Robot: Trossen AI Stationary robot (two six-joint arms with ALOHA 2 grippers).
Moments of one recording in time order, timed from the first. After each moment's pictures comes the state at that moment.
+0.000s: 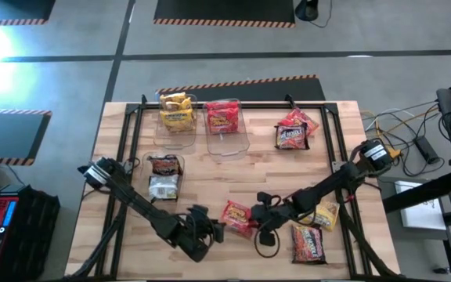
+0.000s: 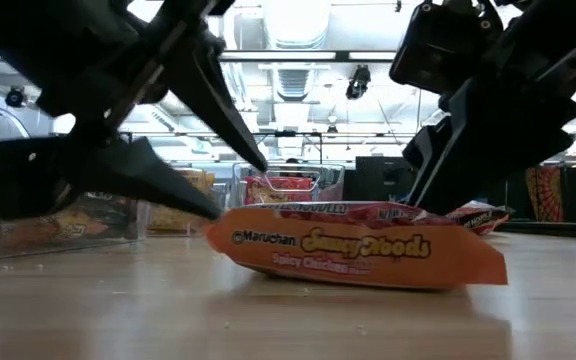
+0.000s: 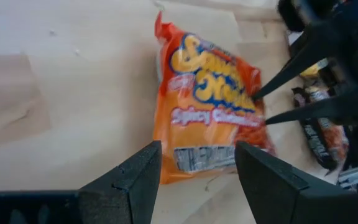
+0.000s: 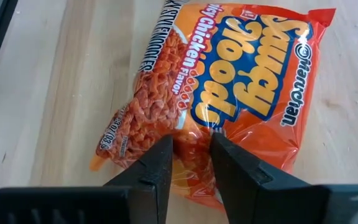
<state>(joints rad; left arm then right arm) -0.64 1.95 1.12 -0.15 -0.74 -1.79 0.49 1.82 0.84 0.09 0.16 0.48</state>
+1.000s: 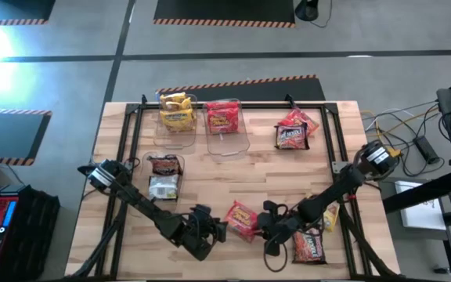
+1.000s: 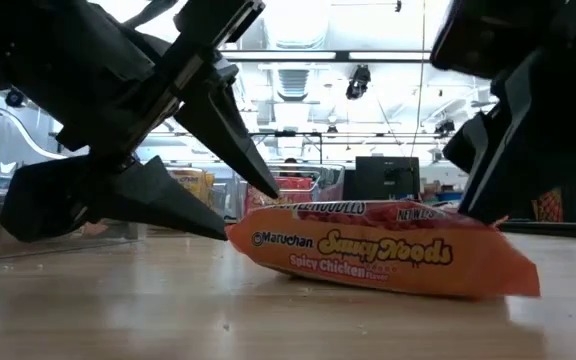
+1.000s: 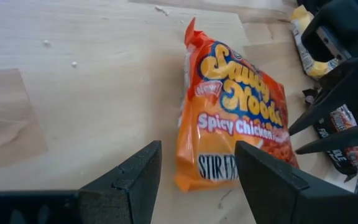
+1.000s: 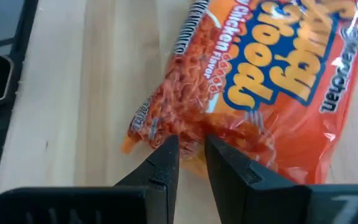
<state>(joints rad) -0.63 1.99 1.12 -0.11 -0.75 -1.74 0.59 1.76 0.85 0.08 0.25 0.65</state>
